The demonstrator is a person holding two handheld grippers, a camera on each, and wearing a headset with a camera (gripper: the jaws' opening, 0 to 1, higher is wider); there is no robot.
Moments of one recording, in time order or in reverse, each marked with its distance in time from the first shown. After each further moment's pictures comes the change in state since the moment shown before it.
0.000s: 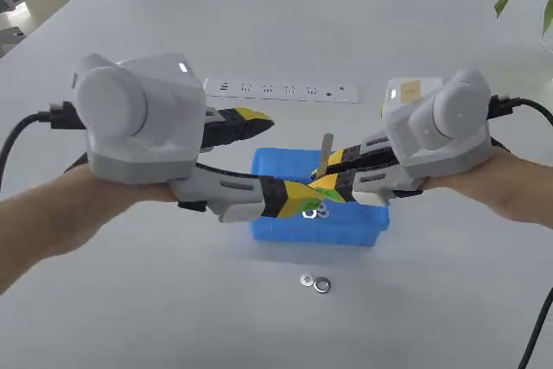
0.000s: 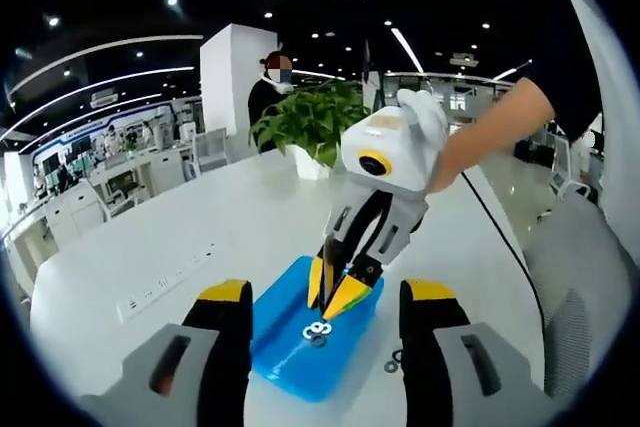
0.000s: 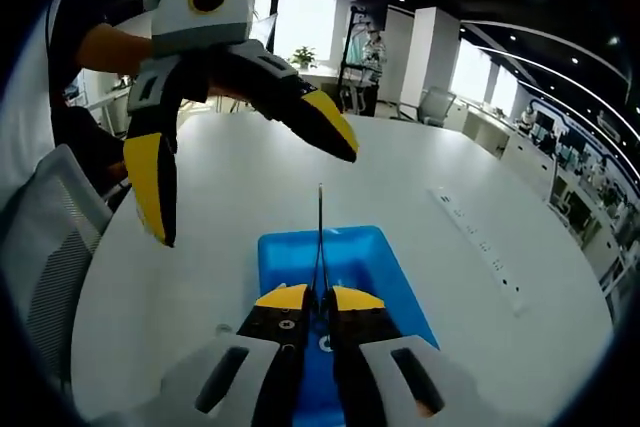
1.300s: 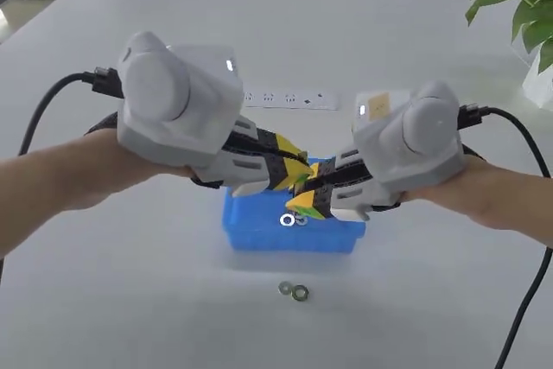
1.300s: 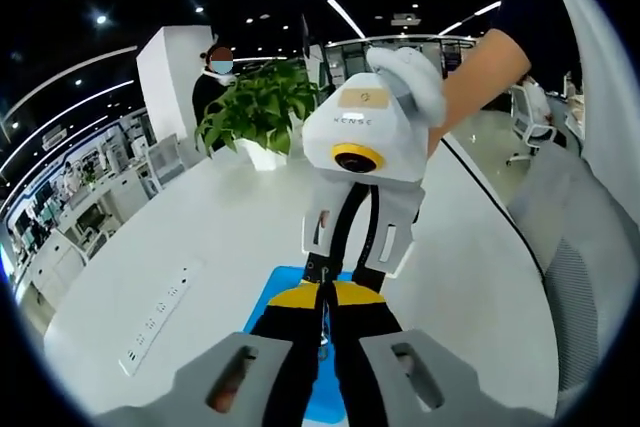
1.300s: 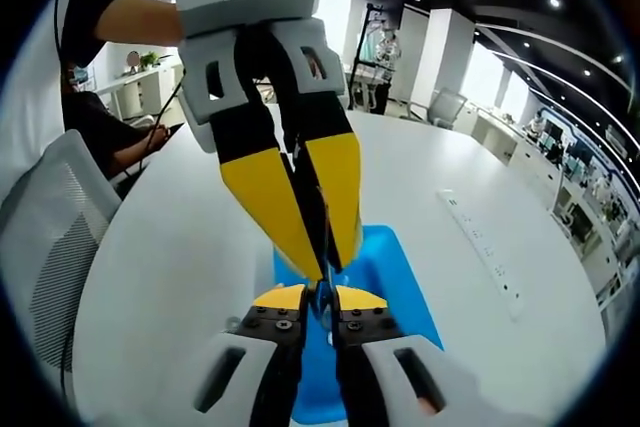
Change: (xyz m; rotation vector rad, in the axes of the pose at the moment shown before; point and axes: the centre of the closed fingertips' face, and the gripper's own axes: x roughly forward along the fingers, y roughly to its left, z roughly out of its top) left arm 0.024 -0.016 0.004 0.157 0.102 -0.165; right arm -0.004 0.007 0.000 -0.043 0.023 0.017
